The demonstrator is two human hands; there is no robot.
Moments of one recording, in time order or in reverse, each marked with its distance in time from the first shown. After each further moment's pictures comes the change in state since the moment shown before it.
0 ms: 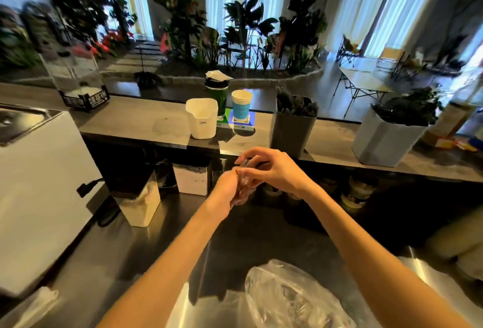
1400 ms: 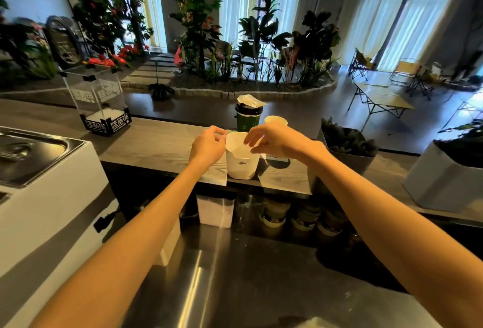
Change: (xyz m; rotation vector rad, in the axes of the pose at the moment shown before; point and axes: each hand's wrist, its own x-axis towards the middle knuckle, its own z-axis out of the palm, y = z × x) left_hand 0.124 0.168 -0.112 0.804 0.344 0.600; right_hand 0.208 -0.033 -0.017 -0.533 -0.157 -0.107
